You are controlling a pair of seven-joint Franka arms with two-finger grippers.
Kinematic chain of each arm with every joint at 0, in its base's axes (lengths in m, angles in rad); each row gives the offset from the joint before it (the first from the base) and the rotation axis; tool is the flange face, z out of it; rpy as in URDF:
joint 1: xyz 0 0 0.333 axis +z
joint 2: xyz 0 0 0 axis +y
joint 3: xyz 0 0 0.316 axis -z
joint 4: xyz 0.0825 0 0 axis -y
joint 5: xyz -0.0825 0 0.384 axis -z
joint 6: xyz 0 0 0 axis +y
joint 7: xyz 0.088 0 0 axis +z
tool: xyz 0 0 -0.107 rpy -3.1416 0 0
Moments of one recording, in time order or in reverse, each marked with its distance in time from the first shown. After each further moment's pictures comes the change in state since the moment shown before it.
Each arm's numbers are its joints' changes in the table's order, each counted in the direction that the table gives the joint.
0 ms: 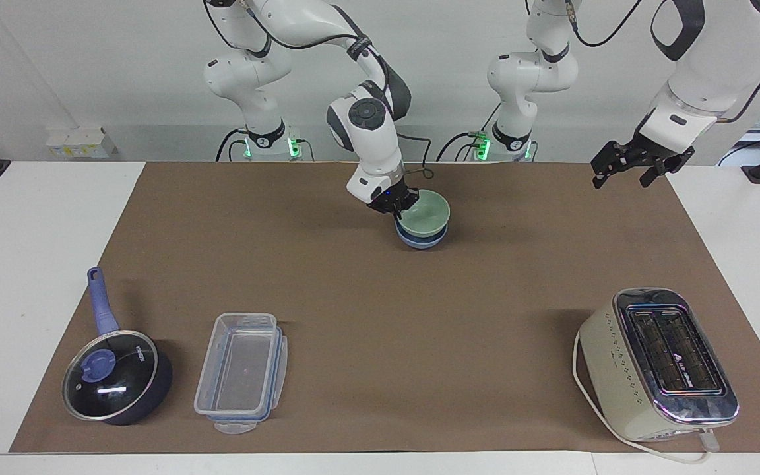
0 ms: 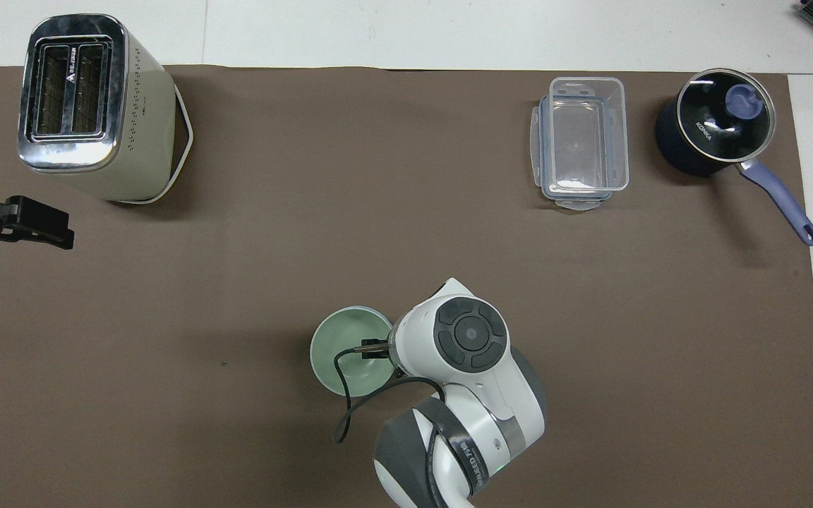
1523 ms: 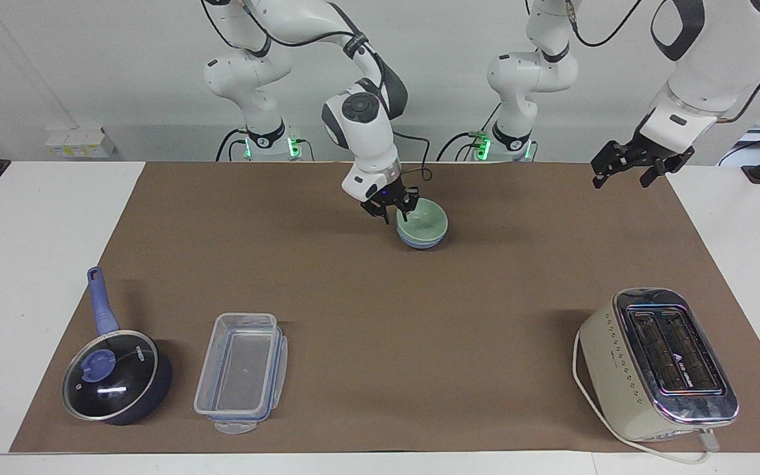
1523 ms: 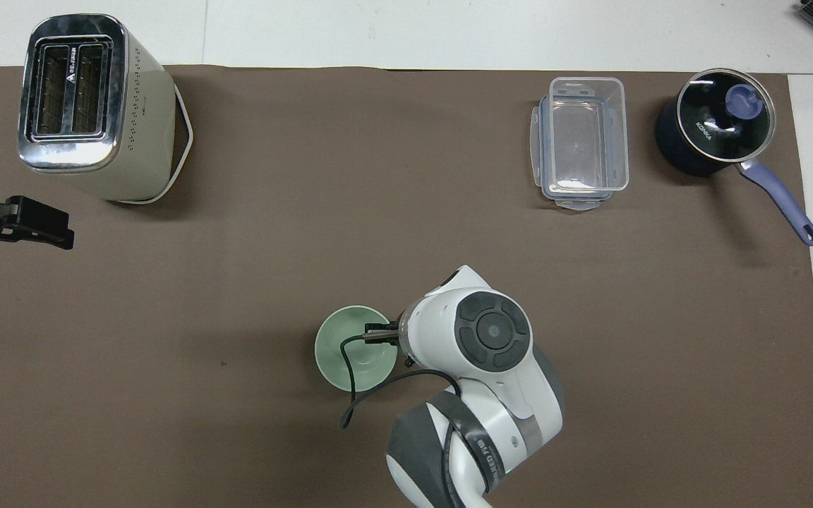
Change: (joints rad) left arm 0.000 0.000 0.000 0.000 0.000 0.000 0.000; right arm -0.028 -0.046 0.016 0.008 0.013 -0.018 0.000
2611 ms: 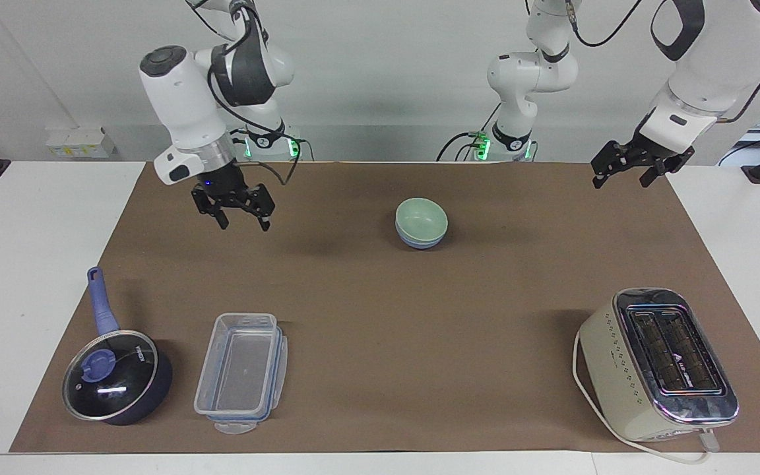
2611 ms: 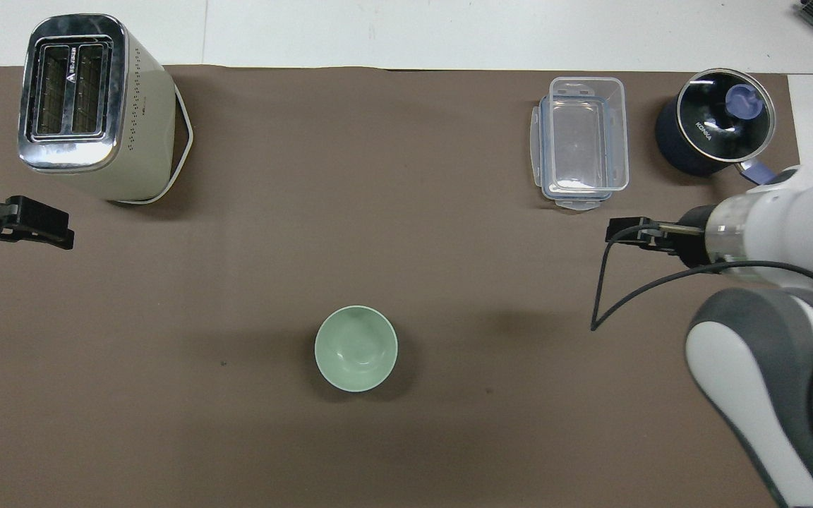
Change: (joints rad) left arm 0.000 0.000 0.000 0.000 0.000 0.000 0.000; right arm -0.567 -0.217 0.016 0.074 0.117 0.261 0.307
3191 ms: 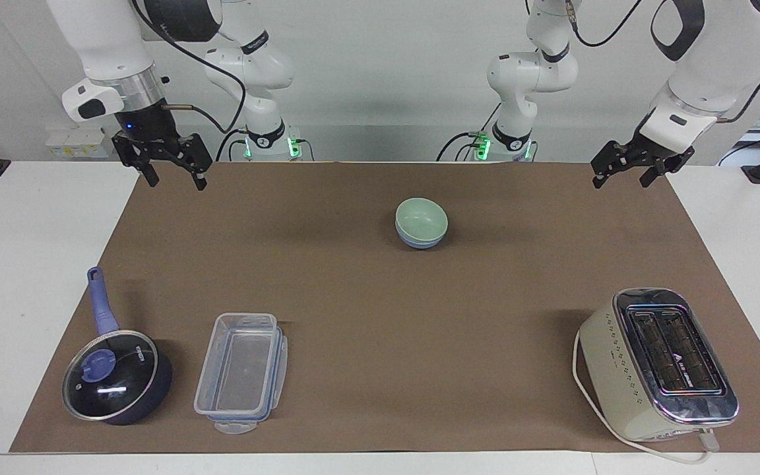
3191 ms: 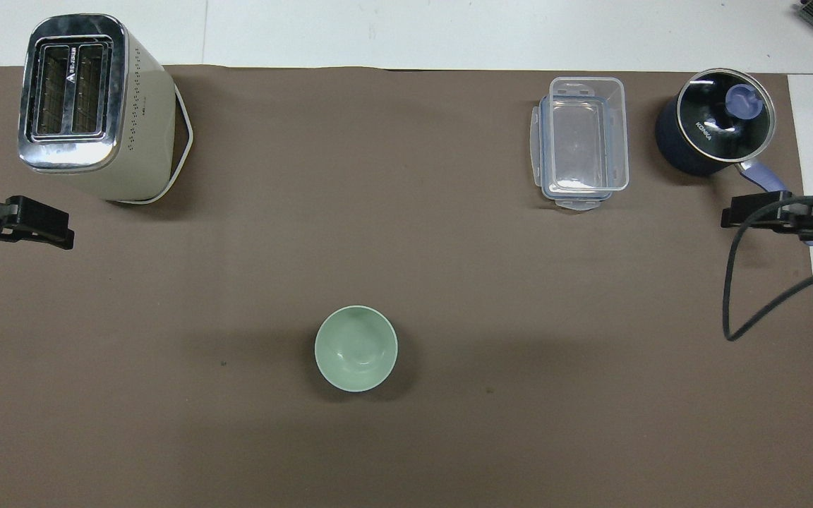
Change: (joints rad) left arm 0.000 0.000 0.000 0.000 0.000 0.000 0.000; right arm -0.087 0.013 -0.003 0.325 0.094 0.351 0.062
